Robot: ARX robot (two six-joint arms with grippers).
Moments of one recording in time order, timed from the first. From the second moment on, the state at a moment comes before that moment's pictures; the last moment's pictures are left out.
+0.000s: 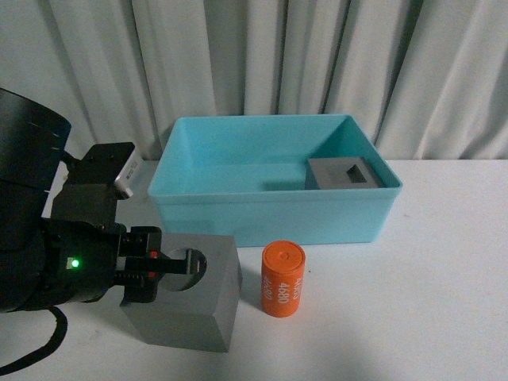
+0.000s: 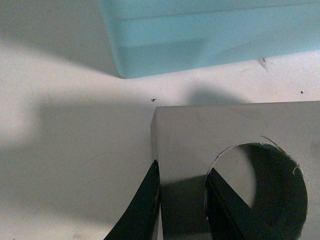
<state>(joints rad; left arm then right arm) -0.29 1.77 0.67 0.35 0.02 -0.20 0.00 0.00 0.01 0.00 0.00 0.01</state>
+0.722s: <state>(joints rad) -0.27 1.58 1.02 0.13 -0.06 -0.27 0.00 0.00 0.01 0.00 0.00 0.01</state>
